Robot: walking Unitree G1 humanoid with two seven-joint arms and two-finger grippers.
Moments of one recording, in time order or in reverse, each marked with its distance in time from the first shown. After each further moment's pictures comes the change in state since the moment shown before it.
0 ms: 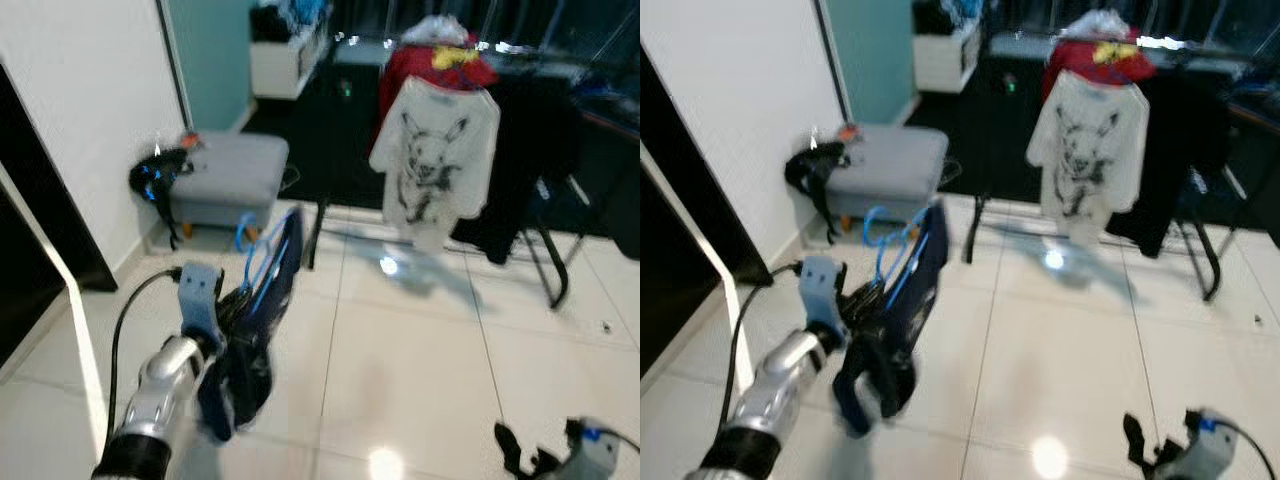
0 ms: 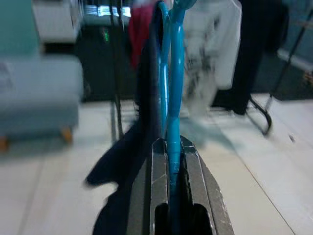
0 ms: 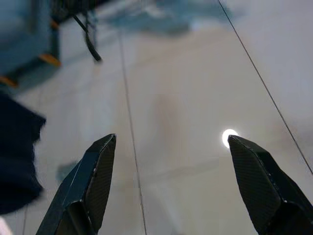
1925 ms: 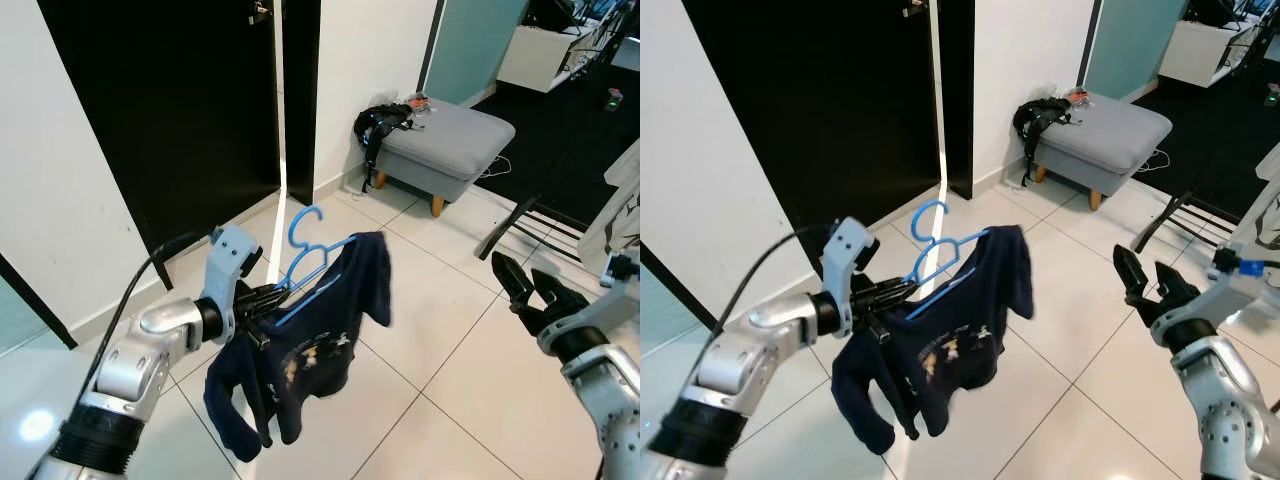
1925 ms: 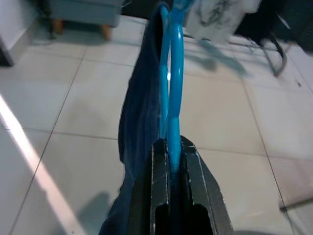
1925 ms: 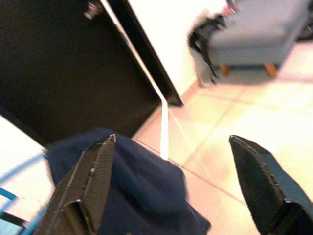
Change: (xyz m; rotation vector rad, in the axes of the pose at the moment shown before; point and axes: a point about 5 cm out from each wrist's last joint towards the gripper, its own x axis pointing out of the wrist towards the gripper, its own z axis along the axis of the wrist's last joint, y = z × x) left arm -0.006 -0.021 0.027 -0.004 0.255 -0.356; right arm -0.005 0.106 0.159 0.046 -0.306 0.387
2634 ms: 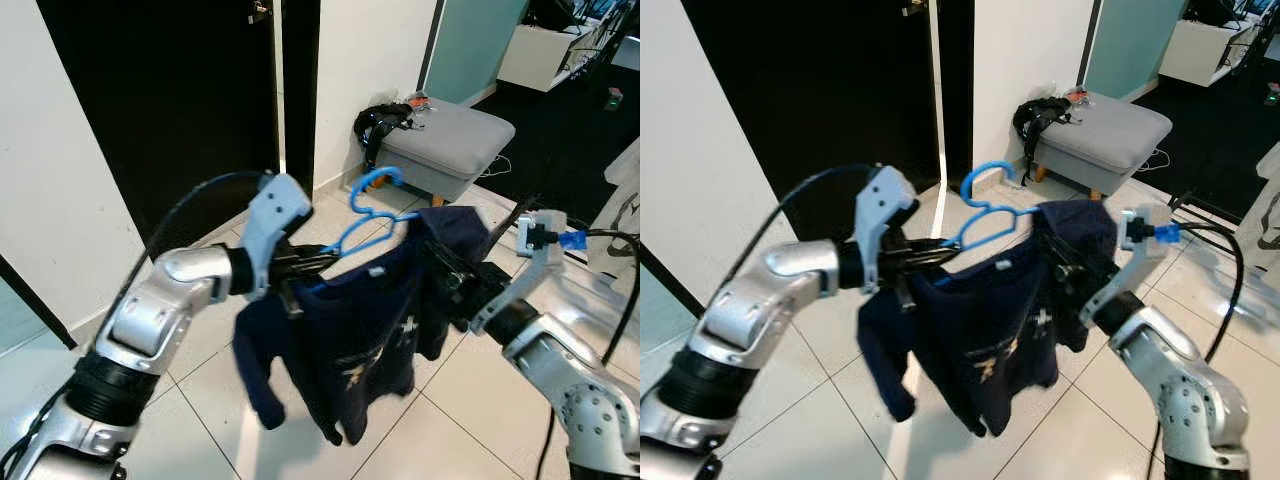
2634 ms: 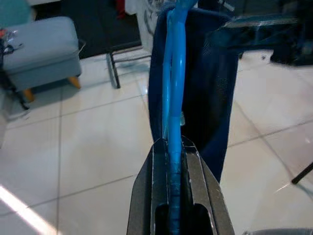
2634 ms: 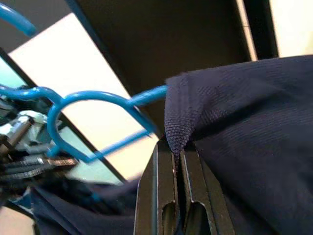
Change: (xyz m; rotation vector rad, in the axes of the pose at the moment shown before) left arm 0.016 -0.032 0.090 0.320 -0.075 -0.247; right arm 0.014 0.094 0.002 -0.041 0.108 0.456
